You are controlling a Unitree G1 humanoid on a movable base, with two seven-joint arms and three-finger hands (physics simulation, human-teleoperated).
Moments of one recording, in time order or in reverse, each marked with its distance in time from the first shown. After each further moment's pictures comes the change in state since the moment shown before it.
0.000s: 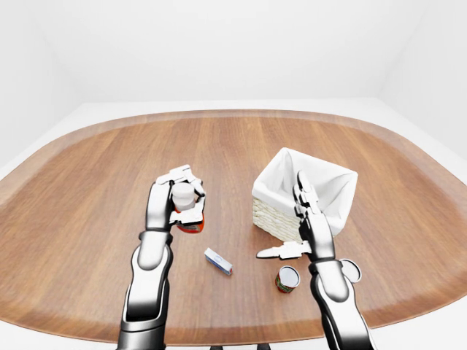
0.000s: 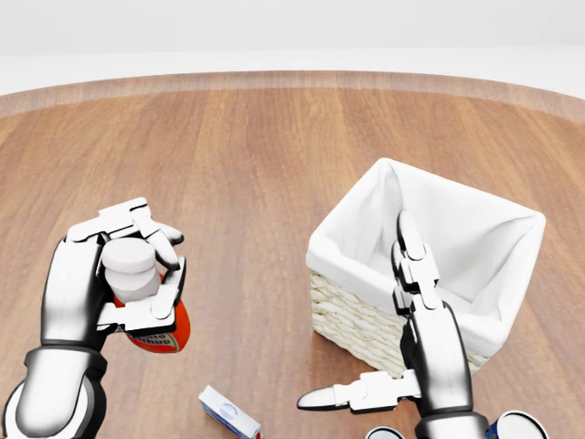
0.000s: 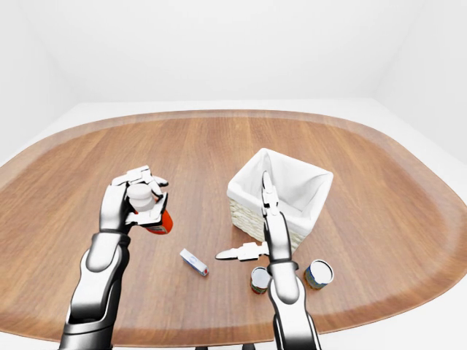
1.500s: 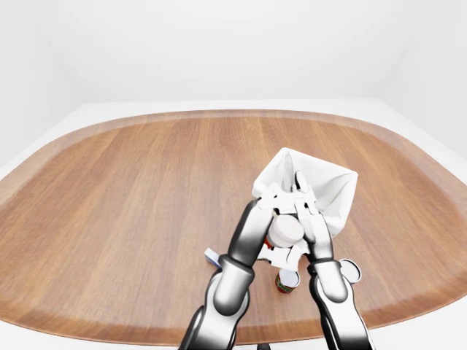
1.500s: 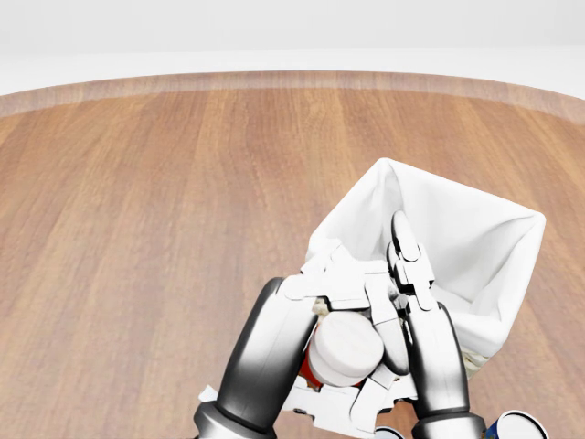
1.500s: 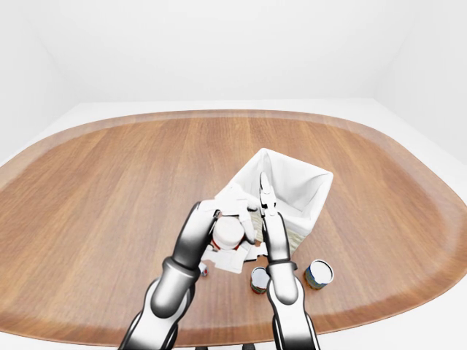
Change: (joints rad) left arm 0.112 -0.159 -0.621 -0.191 0.258 0.000 0.049; right arm 0.003 -0.001 0.013 0.002 -0.008 -0.007 0.004
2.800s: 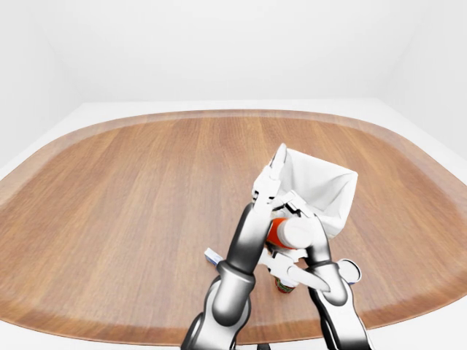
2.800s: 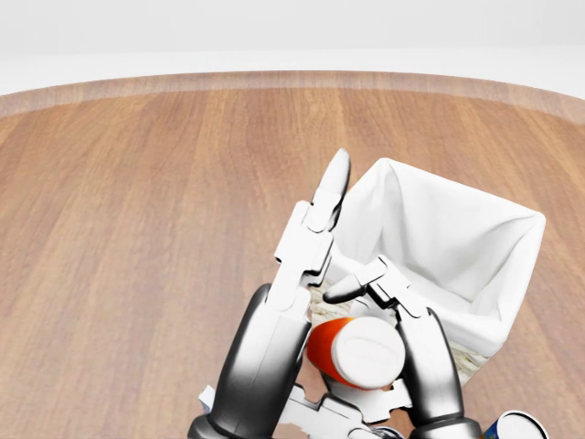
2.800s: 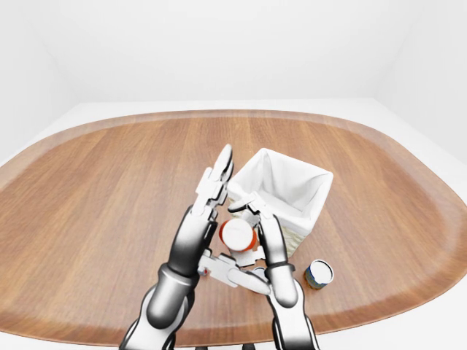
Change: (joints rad) left arm 0.022 0.019 -0.053 -0.053 -0.032 0.000 0.070; right arm 0.015 -0.006 0.009 0.016 0.017 -0.049 0.062
